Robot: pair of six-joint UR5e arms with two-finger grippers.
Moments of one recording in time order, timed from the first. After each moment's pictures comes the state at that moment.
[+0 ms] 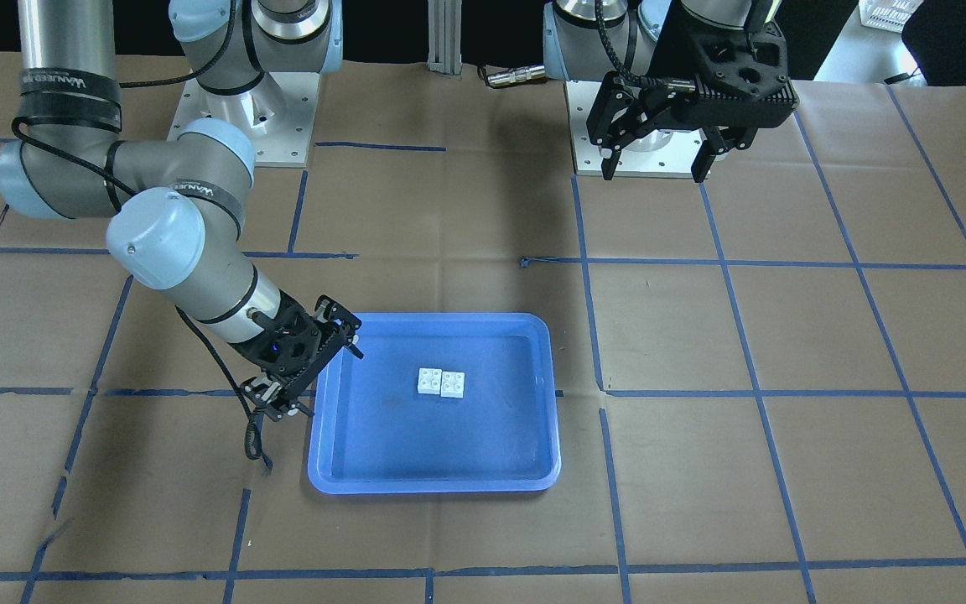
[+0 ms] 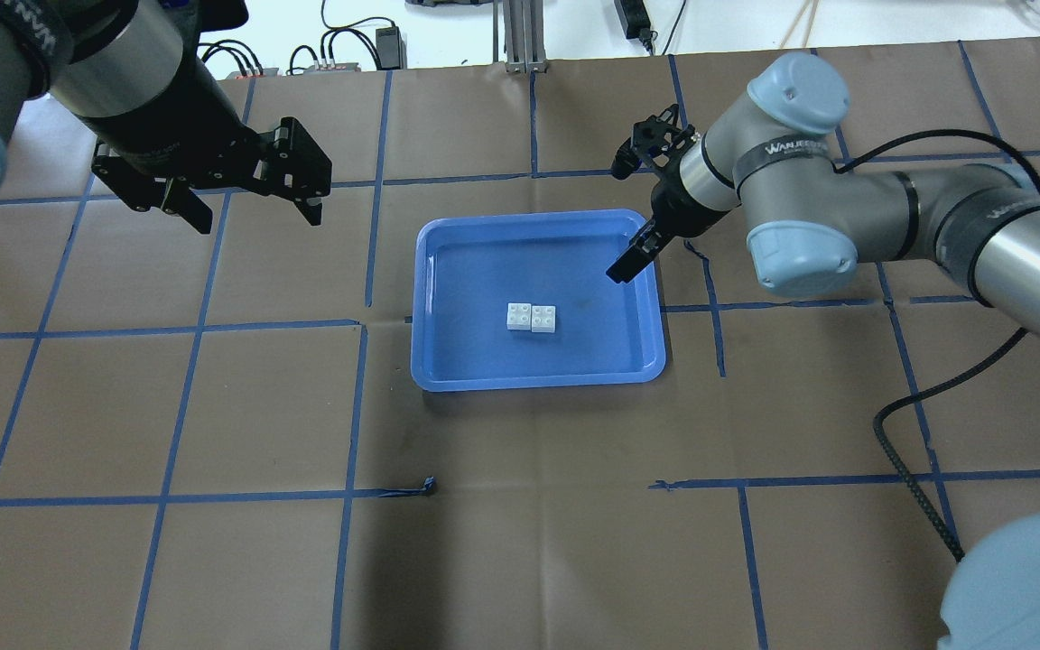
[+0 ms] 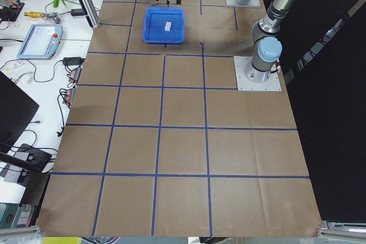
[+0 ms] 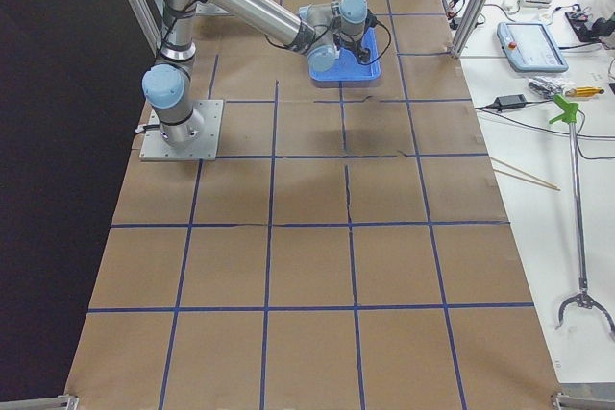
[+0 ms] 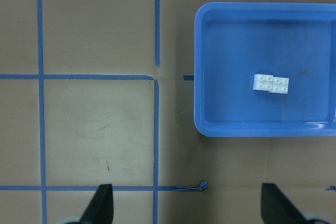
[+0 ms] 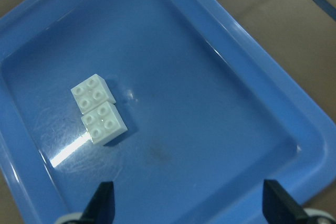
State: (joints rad) left arm -1.62 -1.49 -1.56 -1.58 1.55 -0.07; right arm 1.60 -1.25 1.78 -2.17 -1.28 -0.77
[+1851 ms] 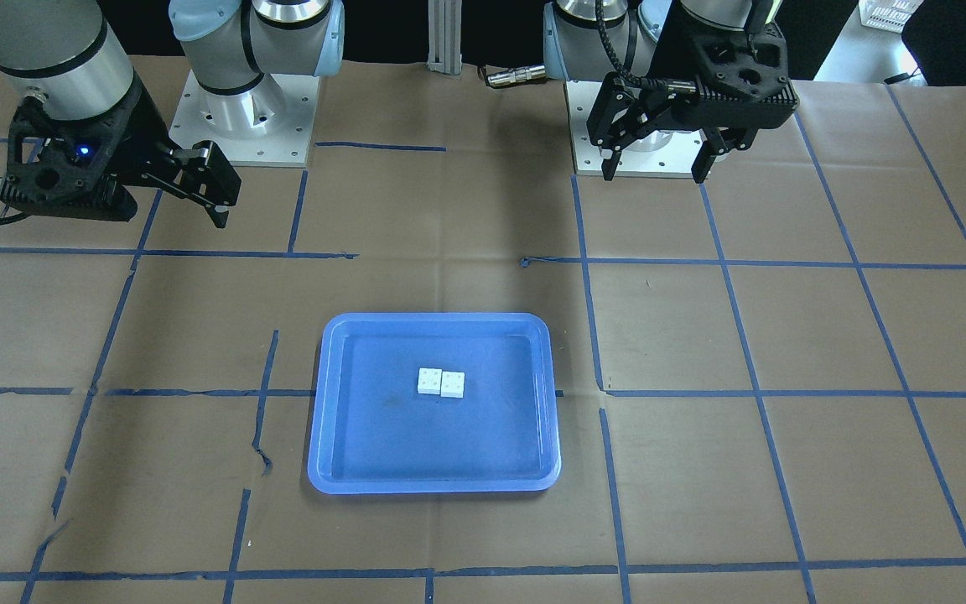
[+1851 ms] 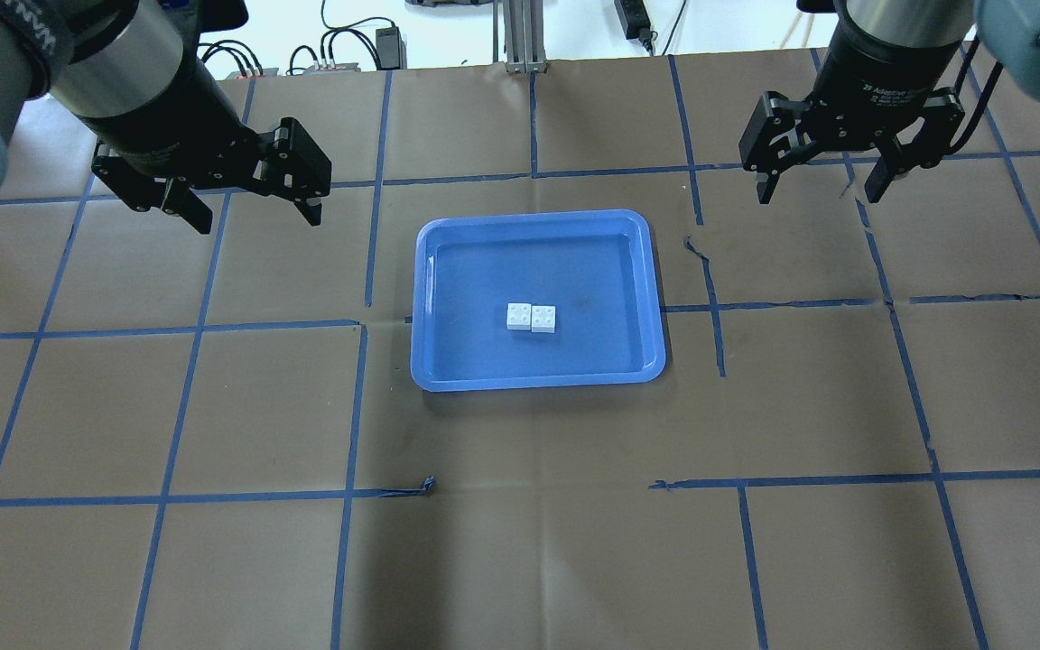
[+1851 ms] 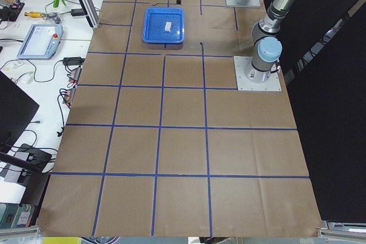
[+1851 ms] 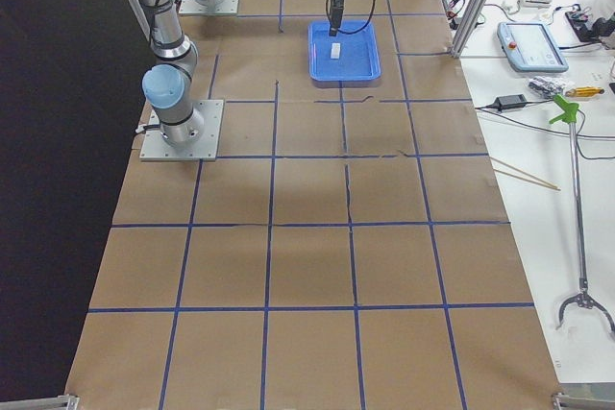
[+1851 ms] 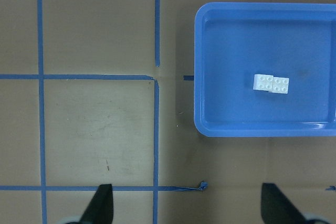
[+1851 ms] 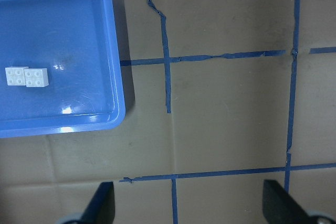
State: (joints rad) left arm -1.62 -1.49 -1.56 -1.58 1.55 -0.07; right arm 1.55 -1.51 1.48 -1.46 -1.58 0.04
